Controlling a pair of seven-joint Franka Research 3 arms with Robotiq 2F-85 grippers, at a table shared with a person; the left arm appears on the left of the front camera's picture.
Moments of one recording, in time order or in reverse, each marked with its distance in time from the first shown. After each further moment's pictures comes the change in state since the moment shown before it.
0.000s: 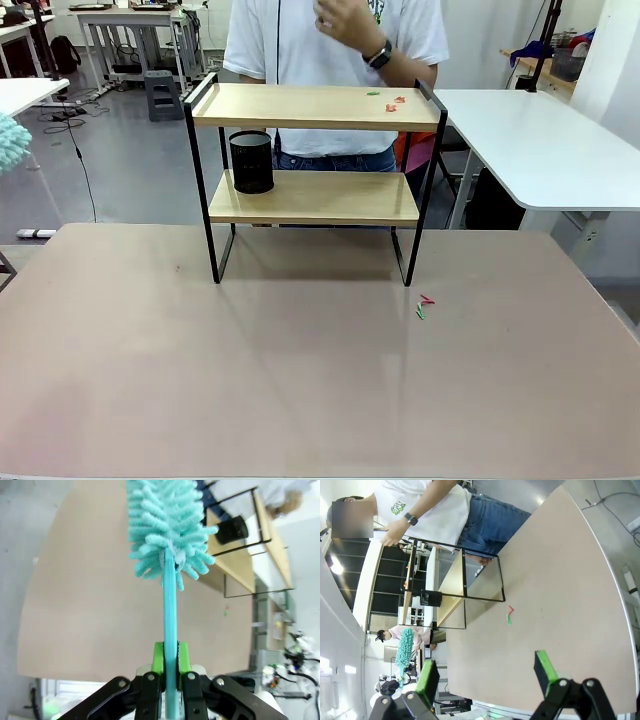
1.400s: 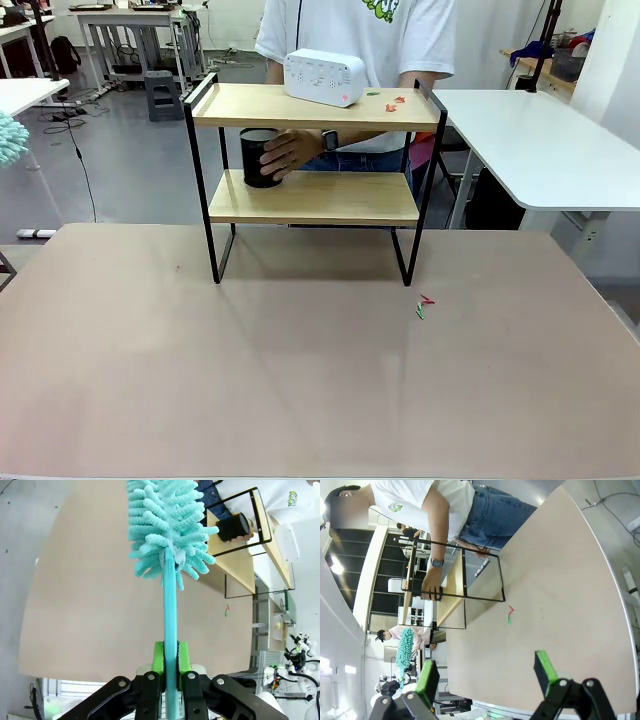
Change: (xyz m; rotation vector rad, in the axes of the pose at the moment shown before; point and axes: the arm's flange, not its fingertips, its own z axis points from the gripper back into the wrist) left arm -0.004 0.007 0.002 0.007 -0.006 0.009; right arm 0.000 0.000 0.000 0.000 0.000 0.000
